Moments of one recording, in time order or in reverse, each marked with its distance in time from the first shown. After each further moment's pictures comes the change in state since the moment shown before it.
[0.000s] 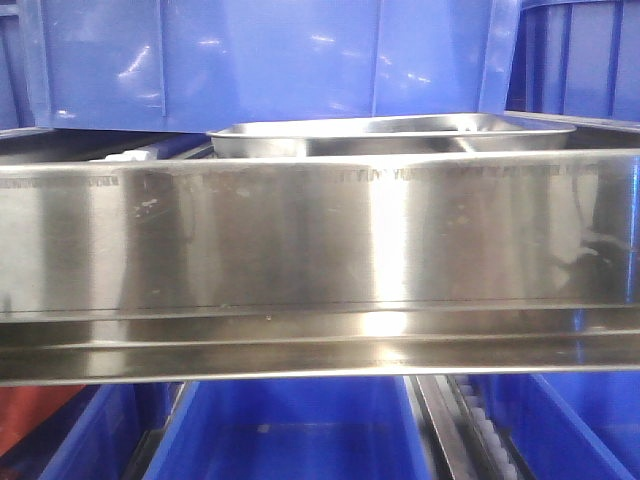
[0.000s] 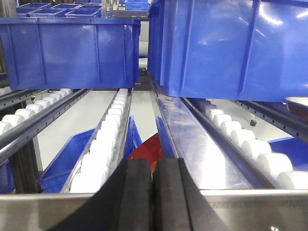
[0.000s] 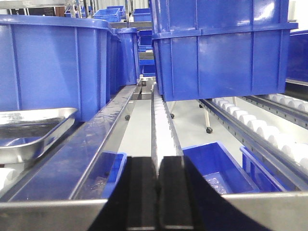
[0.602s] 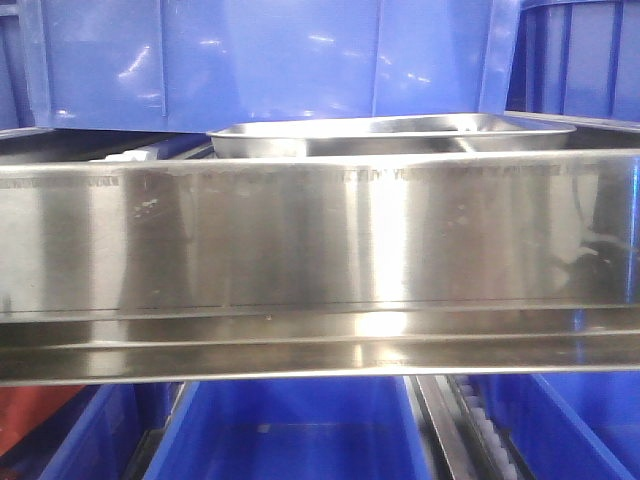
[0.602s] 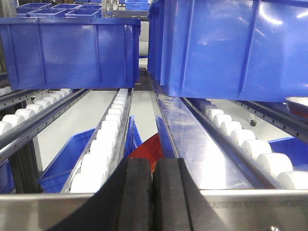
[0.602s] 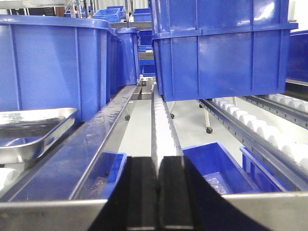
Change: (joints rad) left arm 0.000 0.000 0.000 0.000 0.000 0.000; right arm 0.000 0.000 0.000 0.000 0.000 0.000
